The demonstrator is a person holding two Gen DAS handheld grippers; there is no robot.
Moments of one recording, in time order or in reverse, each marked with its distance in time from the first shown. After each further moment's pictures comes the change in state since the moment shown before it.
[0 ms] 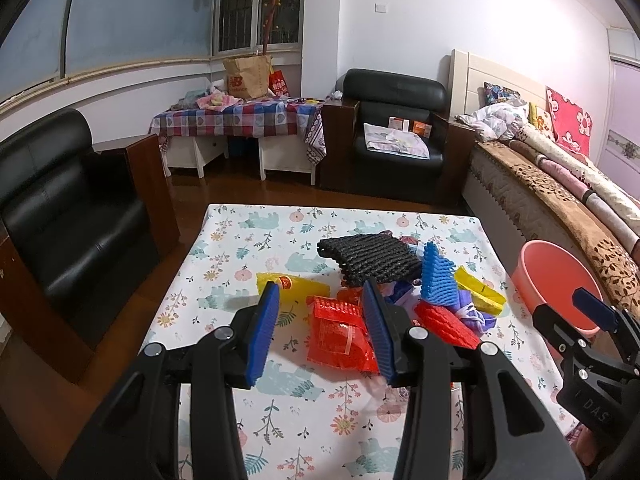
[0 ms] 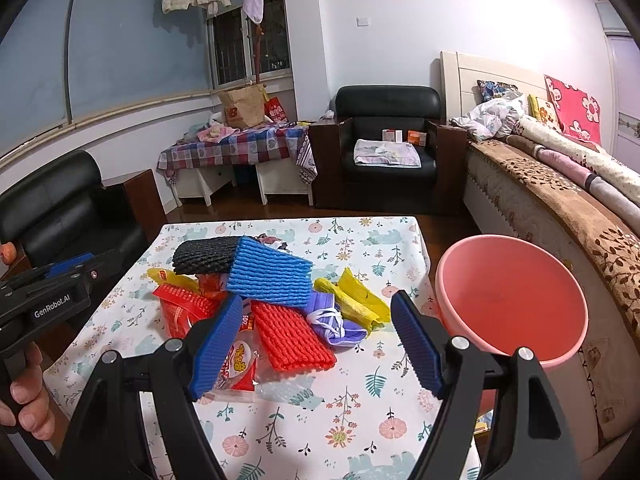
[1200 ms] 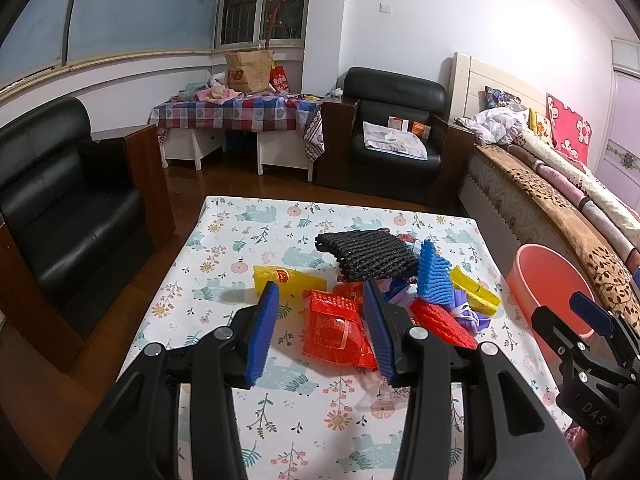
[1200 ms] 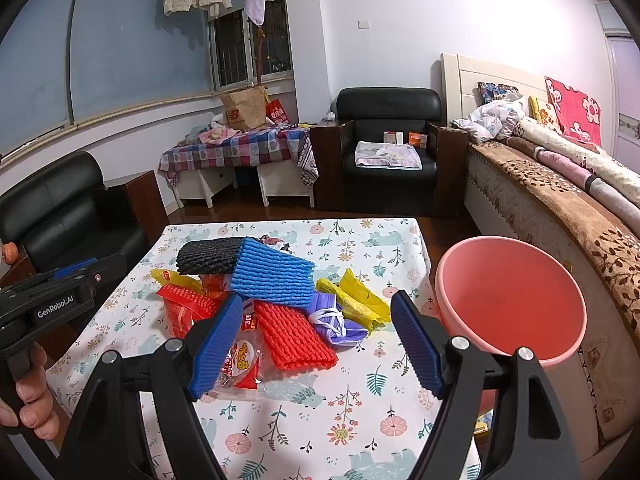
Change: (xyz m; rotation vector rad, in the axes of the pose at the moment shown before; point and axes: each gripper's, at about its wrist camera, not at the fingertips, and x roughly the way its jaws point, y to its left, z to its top) left arm -0.003 0.004 -0.005 -0.037 0.007 -0.020; right arm -0.005 0.001 -0.002 0.003 -0.010 0.005
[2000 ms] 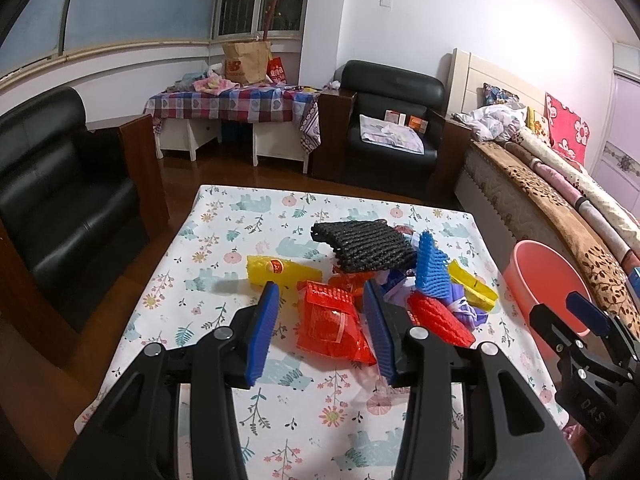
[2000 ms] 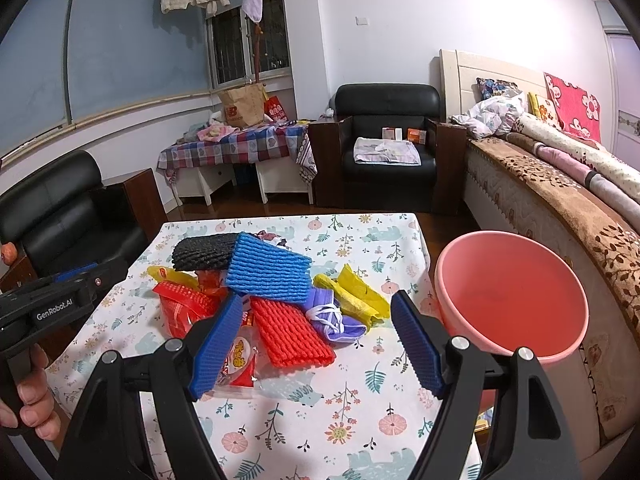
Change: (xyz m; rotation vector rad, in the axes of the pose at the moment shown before) left arm 0.009 0.004 -0.004 -0.017 0.034 -0.032; right arm 0.000 -0.001 -0.004 0.003 0.009 -0.003
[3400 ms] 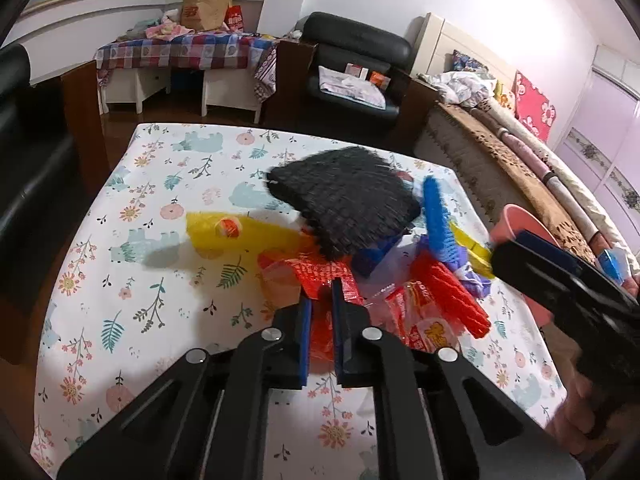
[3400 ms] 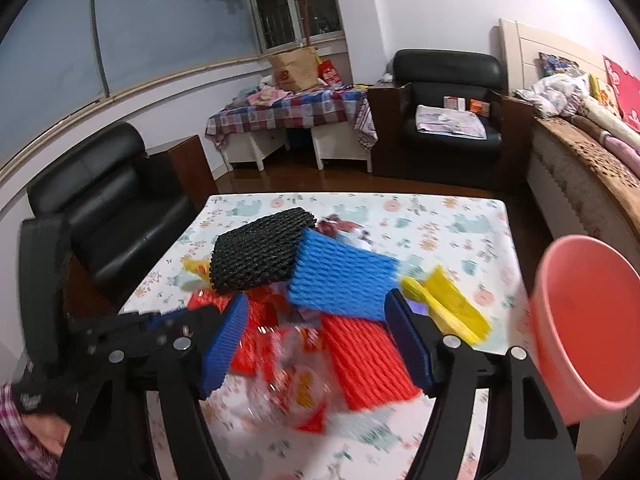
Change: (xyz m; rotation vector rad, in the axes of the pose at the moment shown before) left arm 0.080 0.029 -0.011 -0.013 0.171 -0.224; right arm 0.081 0.045 0.026 -0.042 0.153 0.206
